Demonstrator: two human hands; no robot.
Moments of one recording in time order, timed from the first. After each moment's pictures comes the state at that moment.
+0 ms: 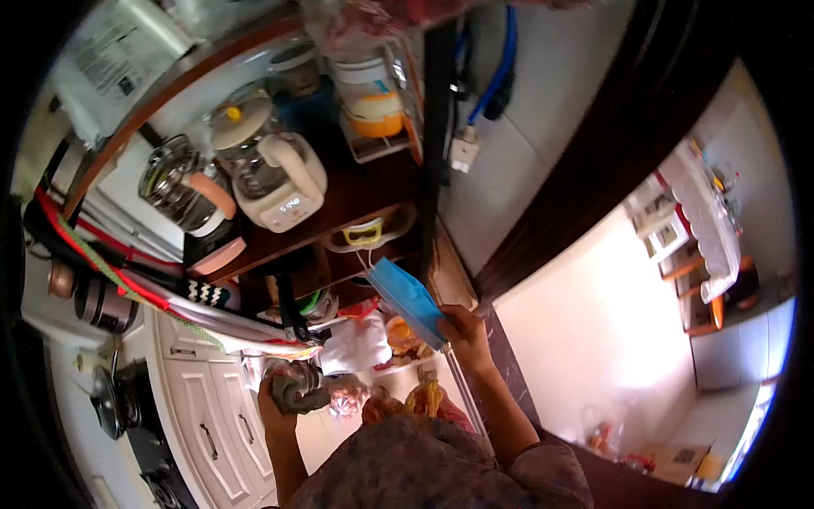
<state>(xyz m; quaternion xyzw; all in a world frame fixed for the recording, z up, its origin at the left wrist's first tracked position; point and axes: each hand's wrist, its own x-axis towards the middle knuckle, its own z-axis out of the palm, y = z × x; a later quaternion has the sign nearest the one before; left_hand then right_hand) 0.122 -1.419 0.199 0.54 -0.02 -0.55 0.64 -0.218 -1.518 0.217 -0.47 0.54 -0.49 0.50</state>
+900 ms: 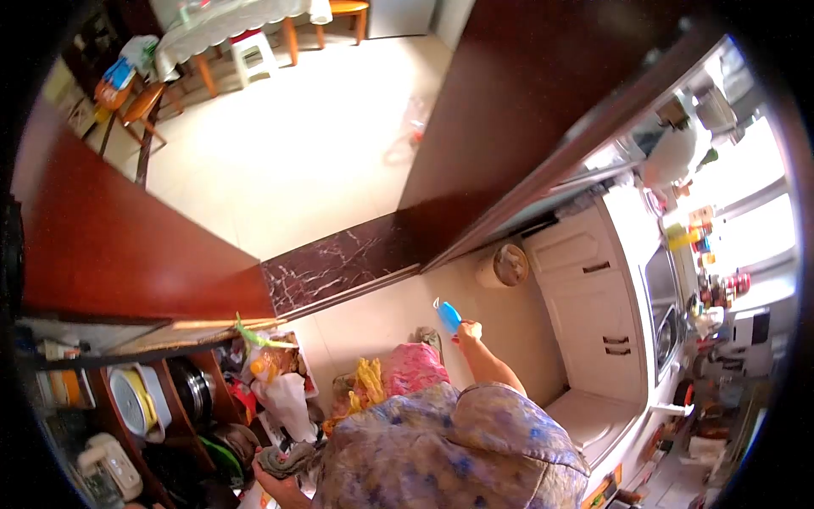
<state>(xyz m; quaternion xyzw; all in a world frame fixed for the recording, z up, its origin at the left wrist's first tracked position) 0.061 -1.382 0.145 0.60 -0.23 -0.72 0.27 -0.189 -0.949 -0.037 0.58 0.66 -0.46 0.12</state>
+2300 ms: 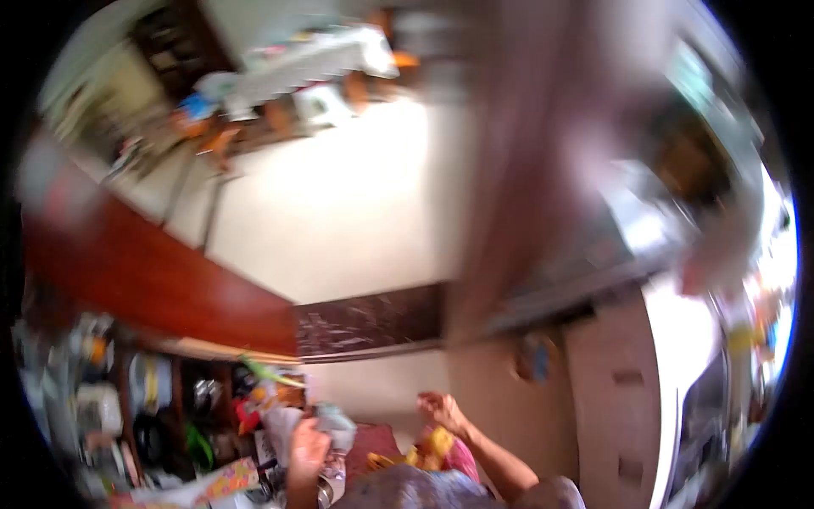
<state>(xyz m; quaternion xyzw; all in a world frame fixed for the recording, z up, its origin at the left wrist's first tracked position) -0.158 -1.111 0.143 0.34 -0.30 -0.89 0.04 -0.265 -0.844 0.035 -0.07 0.72 -0.59 0.36</state>
